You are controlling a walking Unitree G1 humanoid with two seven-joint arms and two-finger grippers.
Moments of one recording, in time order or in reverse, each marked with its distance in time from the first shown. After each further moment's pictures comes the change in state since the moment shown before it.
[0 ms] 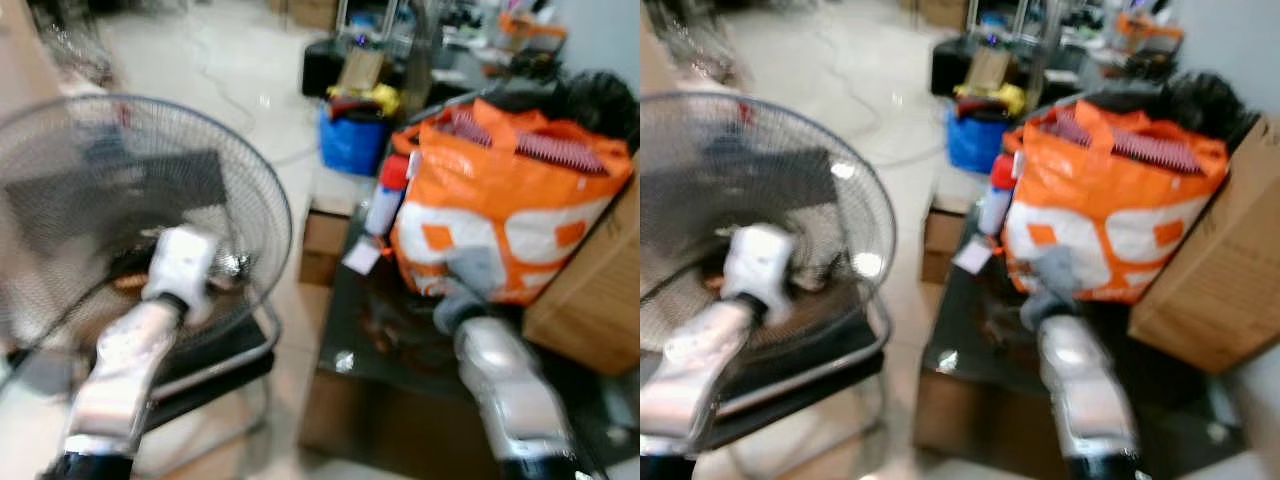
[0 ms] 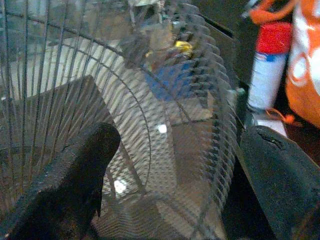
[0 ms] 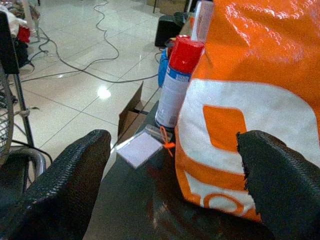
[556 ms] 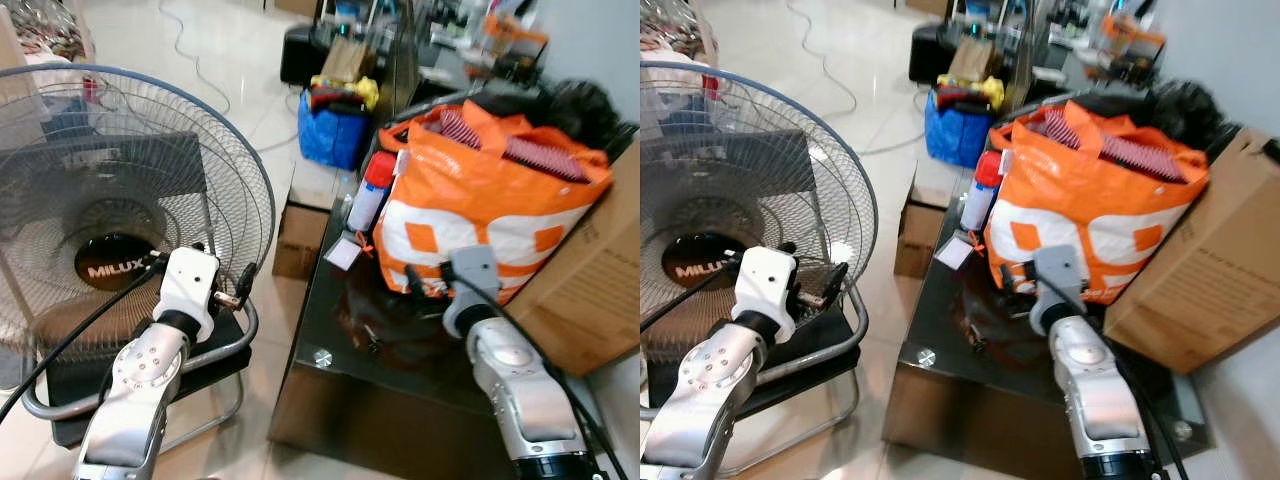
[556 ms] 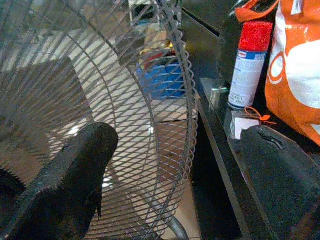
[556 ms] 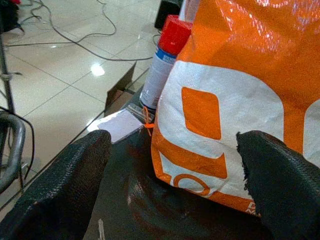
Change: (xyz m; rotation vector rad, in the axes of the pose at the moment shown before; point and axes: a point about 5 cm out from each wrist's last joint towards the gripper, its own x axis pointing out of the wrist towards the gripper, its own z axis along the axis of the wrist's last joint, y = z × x) left arm -0.013 -0.017 -0.009 0.004 0.008 0.026; right arm -0.004 -0.010 -0.004 -0.051 0.058 0.043
